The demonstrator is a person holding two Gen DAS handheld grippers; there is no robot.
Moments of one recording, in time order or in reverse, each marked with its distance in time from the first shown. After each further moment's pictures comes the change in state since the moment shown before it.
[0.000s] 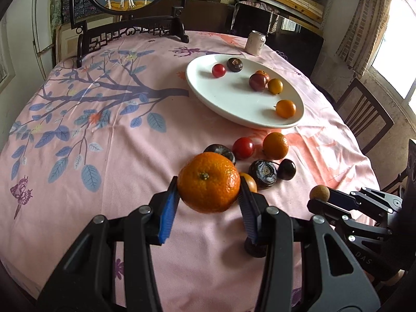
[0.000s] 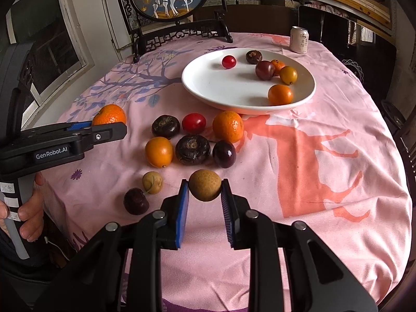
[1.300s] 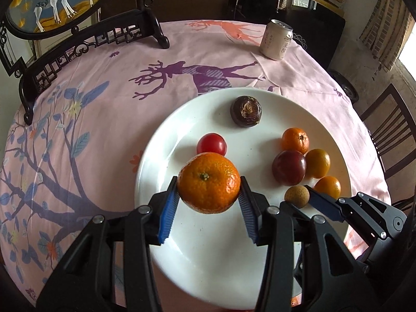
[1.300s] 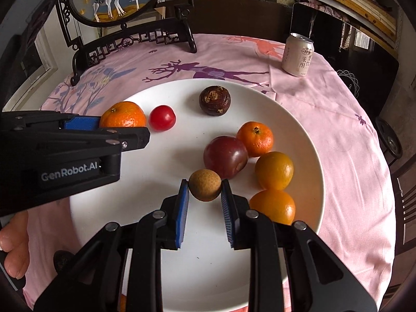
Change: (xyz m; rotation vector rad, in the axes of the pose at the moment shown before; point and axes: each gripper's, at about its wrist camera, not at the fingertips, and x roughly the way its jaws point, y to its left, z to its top) left arm 0.172 -0.030 0.188 0.035 0.164 0.079; right arm 0.136 -0.080 0.165 -0.011 0.055 -0.135
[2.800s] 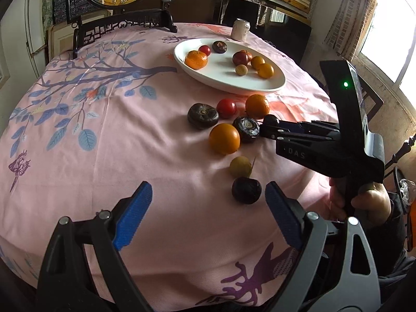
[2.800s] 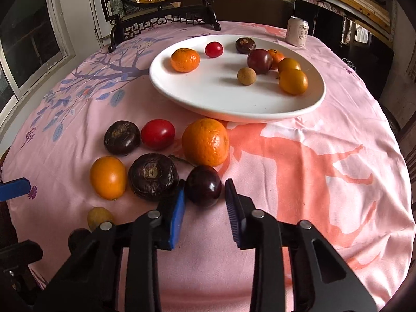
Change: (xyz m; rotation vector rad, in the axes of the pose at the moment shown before) left arm -0.143 0.025 -0.268 0.017 -0.127 -0.113; right arm -0.069 0.057 -0.137 -0.009 -0.009 0.033
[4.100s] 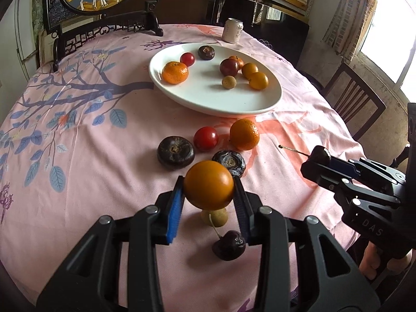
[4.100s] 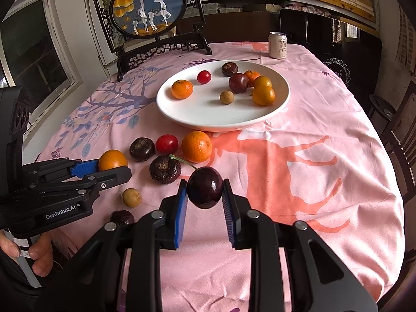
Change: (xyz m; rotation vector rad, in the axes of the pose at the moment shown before) left arm 0.036 -0.028 0.050 0.015 0.003 -0.009; right arm -0.073 -0.025 -0.021 0.097 -0.097 0.065
